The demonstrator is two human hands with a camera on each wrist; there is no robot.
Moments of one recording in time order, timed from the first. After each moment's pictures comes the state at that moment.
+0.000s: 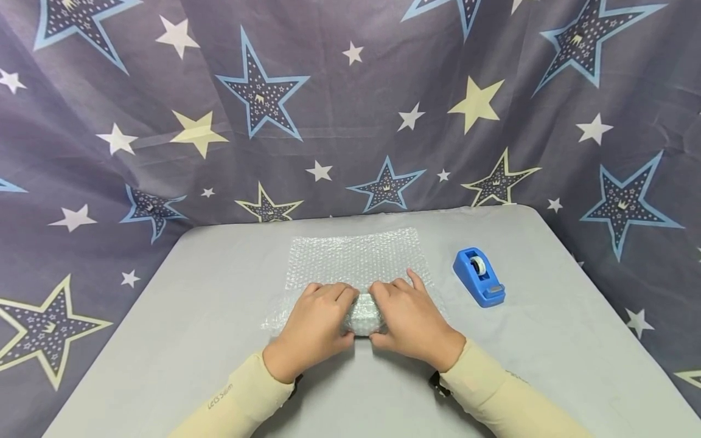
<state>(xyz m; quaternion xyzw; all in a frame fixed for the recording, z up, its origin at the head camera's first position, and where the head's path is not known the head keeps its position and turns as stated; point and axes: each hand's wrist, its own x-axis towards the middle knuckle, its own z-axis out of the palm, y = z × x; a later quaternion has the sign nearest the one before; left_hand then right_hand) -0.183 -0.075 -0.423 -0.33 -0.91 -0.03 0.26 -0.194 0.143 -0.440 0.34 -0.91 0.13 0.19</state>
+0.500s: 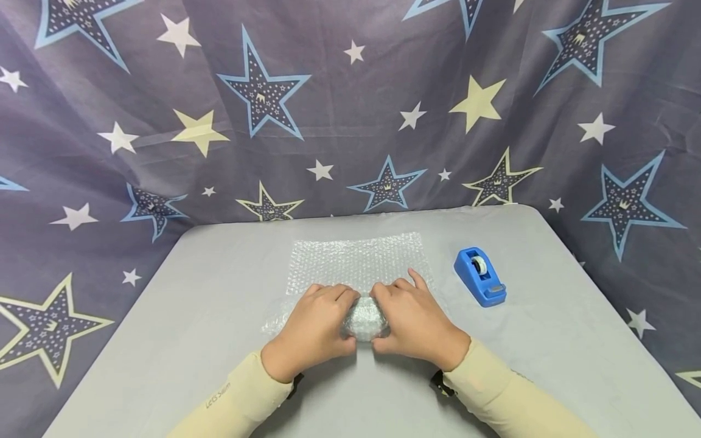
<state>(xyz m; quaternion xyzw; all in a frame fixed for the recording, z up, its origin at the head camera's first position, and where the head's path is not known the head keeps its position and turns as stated) -0.178 -0.077 -0.417 -0.34 -0.91 -0.04 0.23 -0.190 0.145 -0.430 0.34 -0.91 0.13 0.18</state>
